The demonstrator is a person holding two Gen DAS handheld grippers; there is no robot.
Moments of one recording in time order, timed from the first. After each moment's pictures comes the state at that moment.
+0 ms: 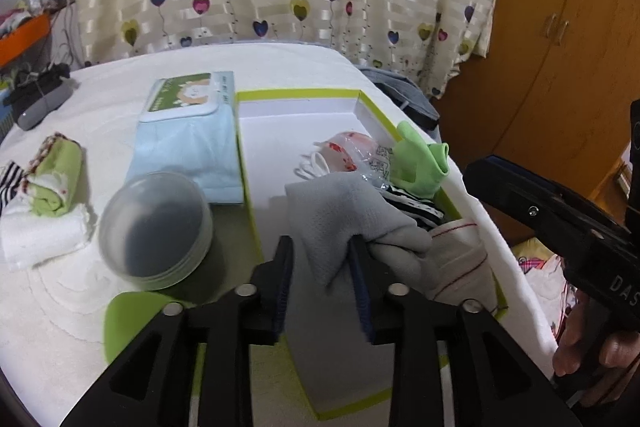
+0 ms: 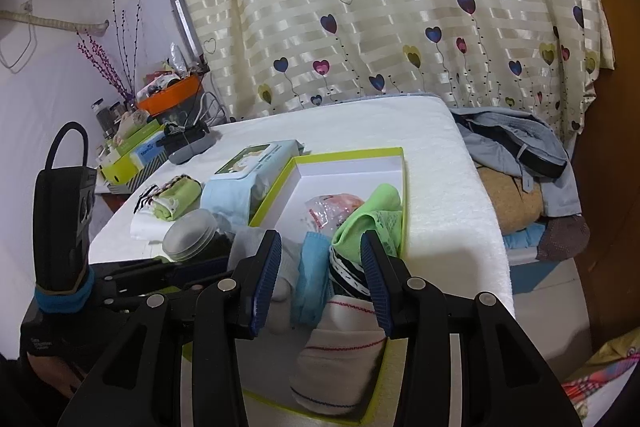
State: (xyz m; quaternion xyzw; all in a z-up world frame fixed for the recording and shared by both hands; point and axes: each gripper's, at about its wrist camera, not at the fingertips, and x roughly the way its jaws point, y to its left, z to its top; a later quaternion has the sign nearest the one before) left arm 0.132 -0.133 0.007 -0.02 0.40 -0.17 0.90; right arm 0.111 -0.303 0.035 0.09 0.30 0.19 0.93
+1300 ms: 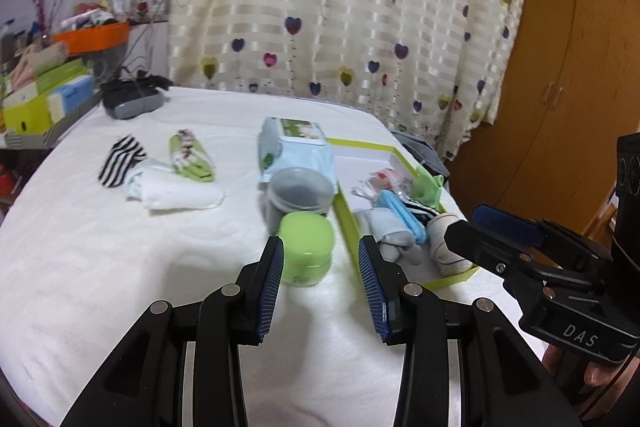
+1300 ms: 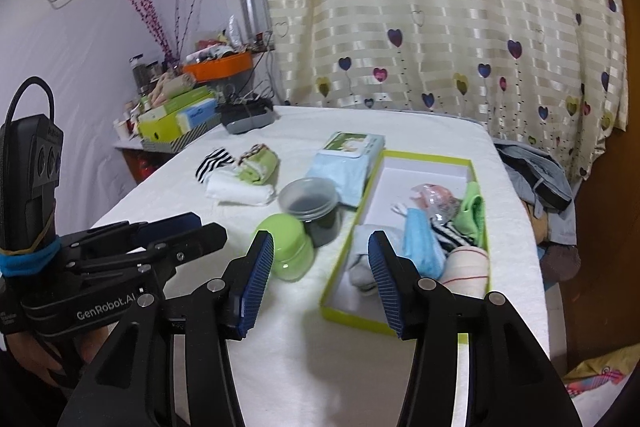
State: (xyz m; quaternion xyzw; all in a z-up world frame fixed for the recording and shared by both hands) left arm 0.008 -0.028 0.057 -0.08 0.31 -0.11 0.94; right arm 0.014 -0.202 0.070 -0.01 0.29 0.22 0.93
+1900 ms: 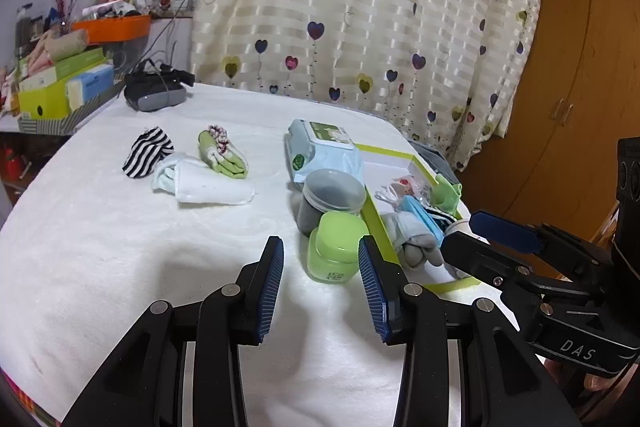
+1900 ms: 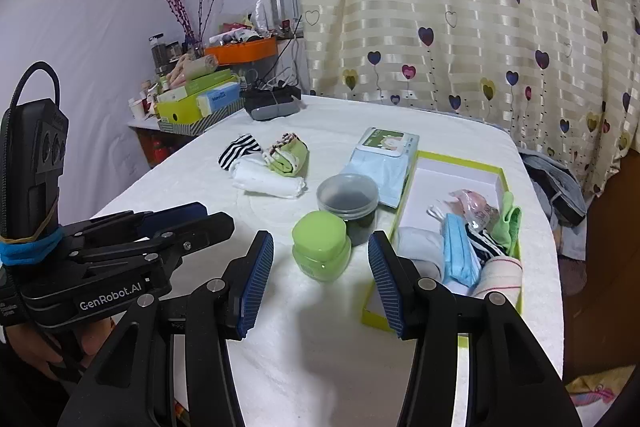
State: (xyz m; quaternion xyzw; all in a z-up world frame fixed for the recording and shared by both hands) left arm 0.003 0.002 0.054 -0.10 0.31 -0.09 0.94; right arm 0.011 -0.166 0.070 -0.04 0.30 0.25 0.92
